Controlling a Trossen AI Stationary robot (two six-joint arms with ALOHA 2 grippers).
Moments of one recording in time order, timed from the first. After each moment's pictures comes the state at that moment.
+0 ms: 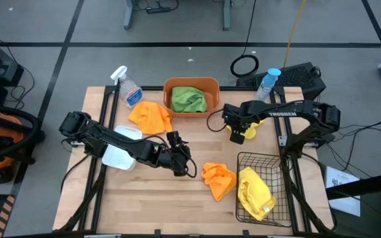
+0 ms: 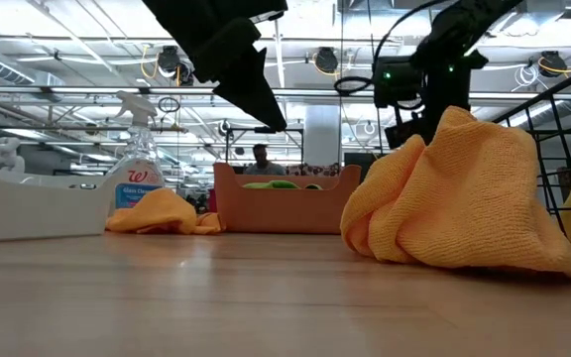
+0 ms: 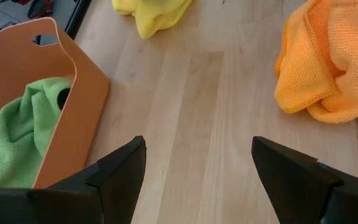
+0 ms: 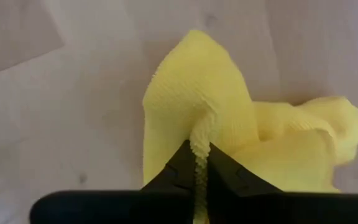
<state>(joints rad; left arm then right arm) -0.28 1.69 1.17 -0.38 -0.58 -0.12 -0.33 1.53 0.95 -0.88 0.15 0.04</state>
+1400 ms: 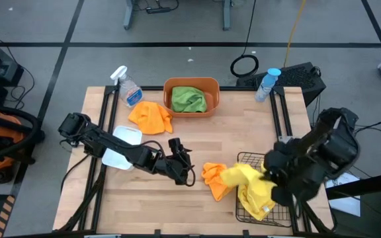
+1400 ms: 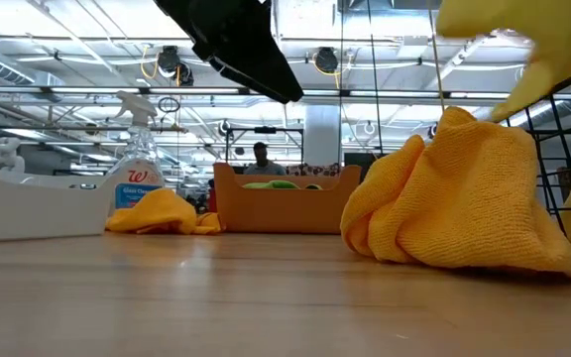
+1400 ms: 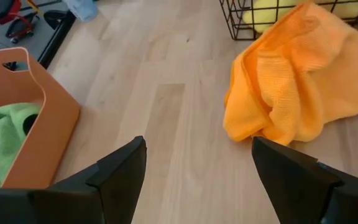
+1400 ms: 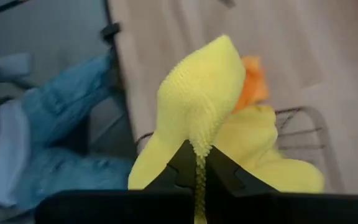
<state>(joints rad) -0.35 1.69 1.17 -0.26 -0.56 -0.15 0.83 1.50 1.97 -1.57 0.32 1.09</state>
